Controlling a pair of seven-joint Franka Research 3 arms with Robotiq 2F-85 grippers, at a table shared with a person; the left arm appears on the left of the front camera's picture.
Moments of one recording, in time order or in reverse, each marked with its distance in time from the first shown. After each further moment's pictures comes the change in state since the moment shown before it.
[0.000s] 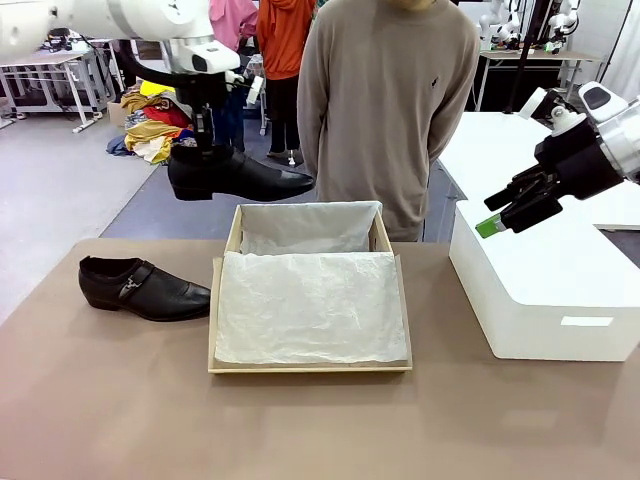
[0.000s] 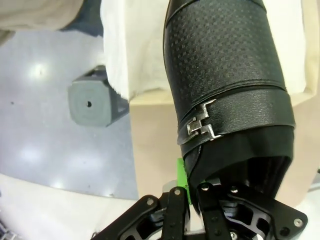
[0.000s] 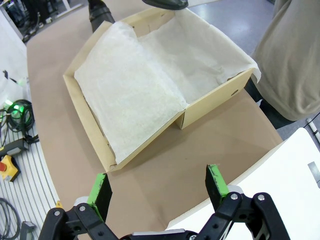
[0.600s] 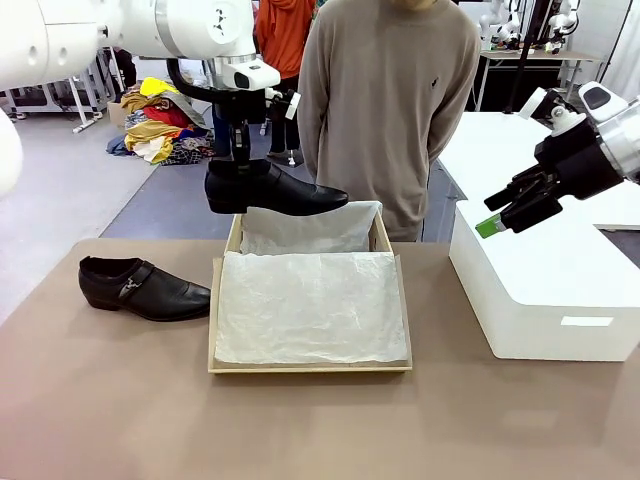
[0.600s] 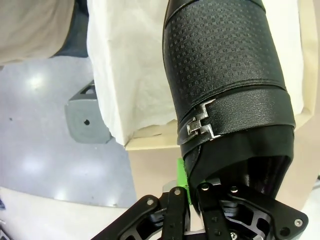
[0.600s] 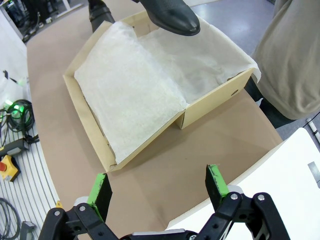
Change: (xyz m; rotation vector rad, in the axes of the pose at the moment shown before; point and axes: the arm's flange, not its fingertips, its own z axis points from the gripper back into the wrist) left arm 0.052 -0.011 -0.022 -0.022 -0.004 -0.047; right arm 0.000 0.000 0.000 0.000 0.000 0.000
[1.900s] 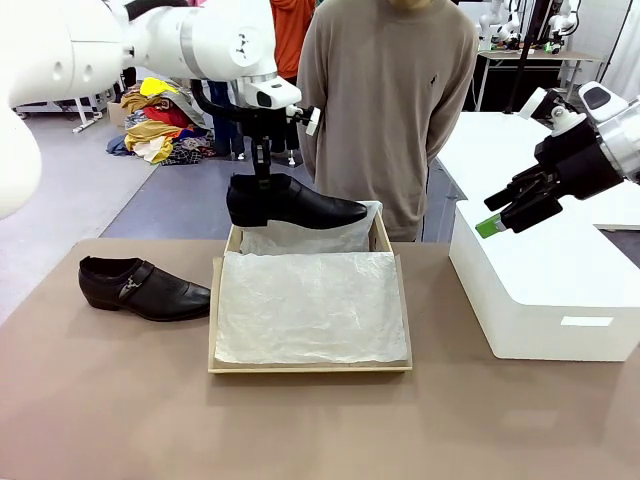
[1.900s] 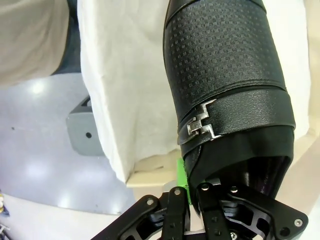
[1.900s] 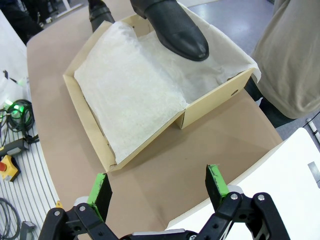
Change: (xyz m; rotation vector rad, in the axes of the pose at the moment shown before) left arm 0.043 -0.007 -0.034 0.007 -0.016 -0.027; right arm 0.000 0.000 0.000 0.000 0.000 0.000
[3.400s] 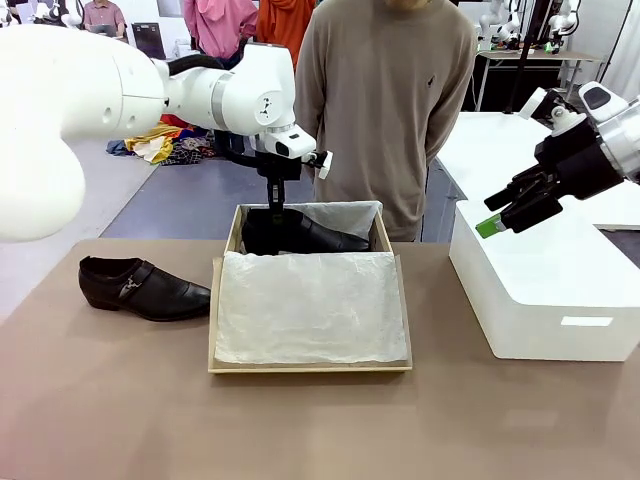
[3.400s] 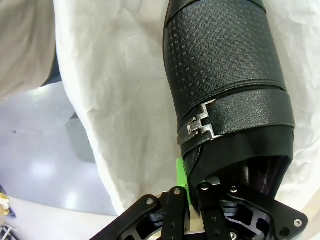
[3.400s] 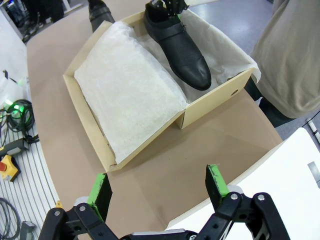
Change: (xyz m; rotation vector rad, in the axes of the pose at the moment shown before) left arm 0.016 0.019 -0.088 0.023 0.037 -0.033; right arm 0.000 0.000 0.000 0.000 0.000 0.000
